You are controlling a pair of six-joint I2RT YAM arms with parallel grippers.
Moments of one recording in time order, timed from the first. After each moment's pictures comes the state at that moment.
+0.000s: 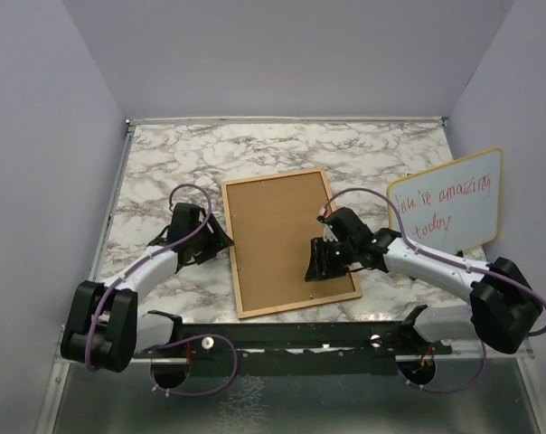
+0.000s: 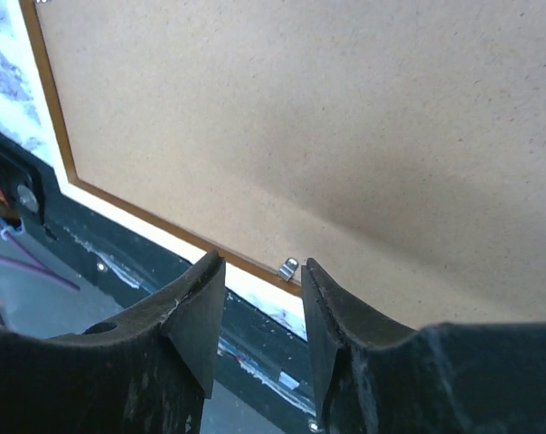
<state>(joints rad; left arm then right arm) -0.24 1.24 0.49 -0.13 0.19 -0.76 0.76 1.30 0.71 -0.42 -0.31 0.61</state>
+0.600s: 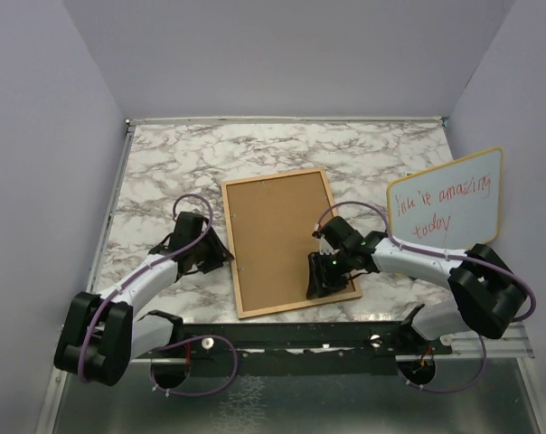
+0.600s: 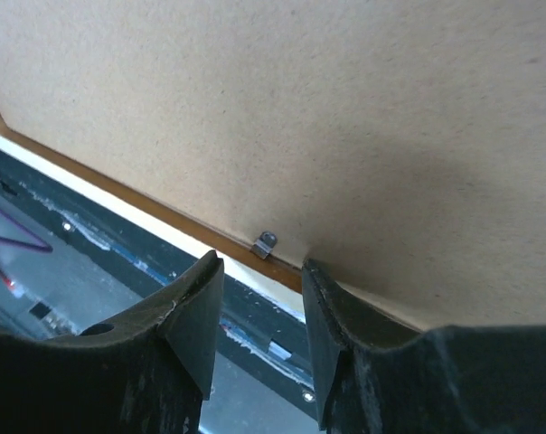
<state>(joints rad) -0.29 1.14 0.44 -0.23 0.20 -0.81 0.77 1.40 0.68 -0.44 -0.38 0.60</state>
